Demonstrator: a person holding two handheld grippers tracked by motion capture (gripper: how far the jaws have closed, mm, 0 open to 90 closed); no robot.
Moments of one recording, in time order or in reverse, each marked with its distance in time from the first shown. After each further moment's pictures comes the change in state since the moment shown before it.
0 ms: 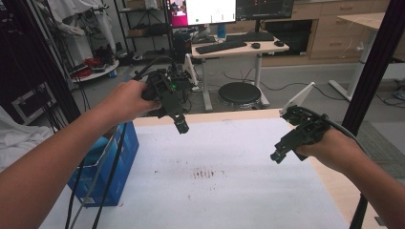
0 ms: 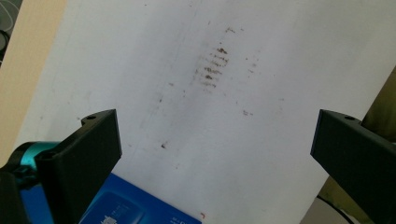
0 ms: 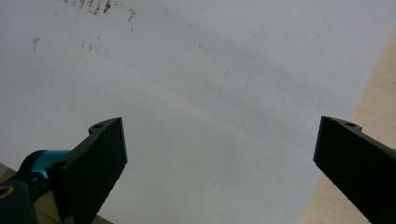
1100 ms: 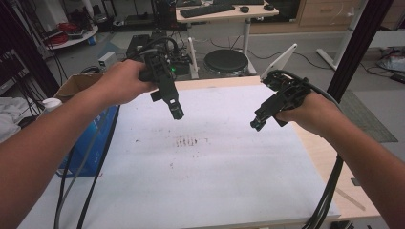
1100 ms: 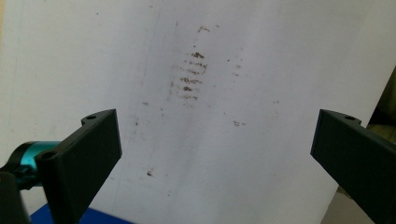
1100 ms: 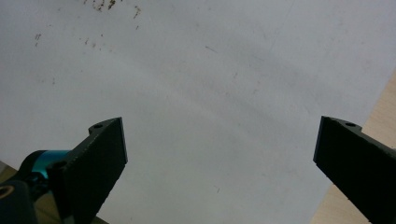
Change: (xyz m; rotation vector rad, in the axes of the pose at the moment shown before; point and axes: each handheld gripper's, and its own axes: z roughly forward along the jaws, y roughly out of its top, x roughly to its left) left arm -0.015 0.019 0.056 0.055 -0.065 0.136; right arm 0.002 0.006 0.011 0.016 0.019 -0.030
